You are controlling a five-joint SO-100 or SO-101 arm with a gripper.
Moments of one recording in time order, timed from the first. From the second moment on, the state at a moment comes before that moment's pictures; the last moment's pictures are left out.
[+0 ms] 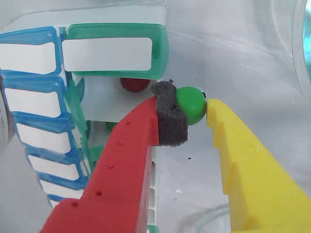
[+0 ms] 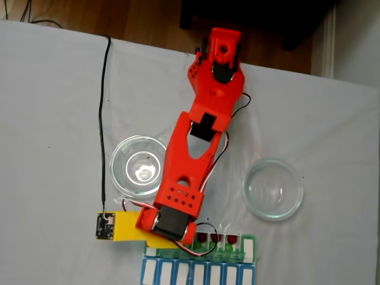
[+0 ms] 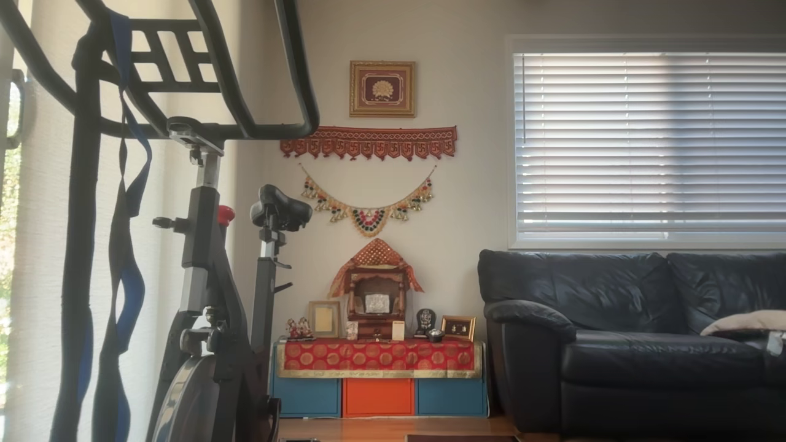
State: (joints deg) arm 12.3 54.3 19.6 104.8 -17.4
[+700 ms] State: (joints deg) arm 10.4 49.4 11.4 107.1 -20.9
